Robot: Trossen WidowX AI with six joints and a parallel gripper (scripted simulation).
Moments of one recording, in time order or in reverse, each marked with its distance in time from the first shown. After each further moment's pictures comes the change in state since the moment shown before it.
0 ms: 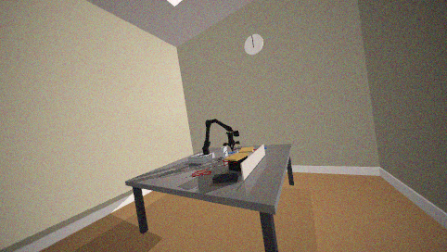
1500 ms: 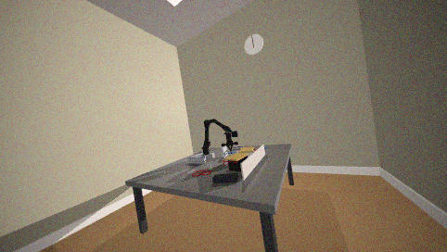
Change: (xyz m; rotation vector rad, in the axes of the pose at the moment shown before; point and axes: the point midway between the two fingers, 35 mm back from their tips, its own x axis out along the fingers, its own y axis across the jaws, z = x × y) arm 0.000 -0.019 0.030 -0.001 -0.002 -0.001
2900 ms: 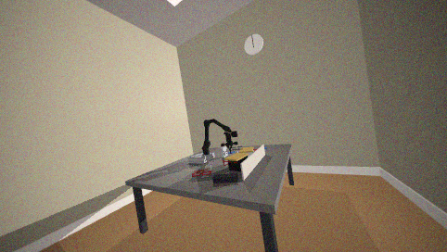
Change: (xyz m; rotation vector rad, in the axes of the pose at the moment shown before) arm -0.002 -0.004 0.003 -0.005 0.004 -0.007
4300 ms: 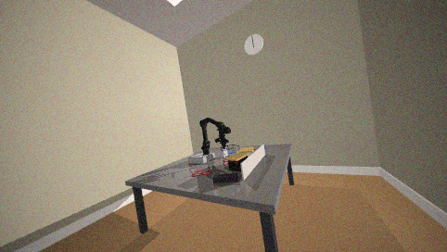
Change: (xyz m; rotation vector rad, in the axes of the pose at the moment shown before) arm -0.058 -0.059 0.096 1.136 -0.009 0.005
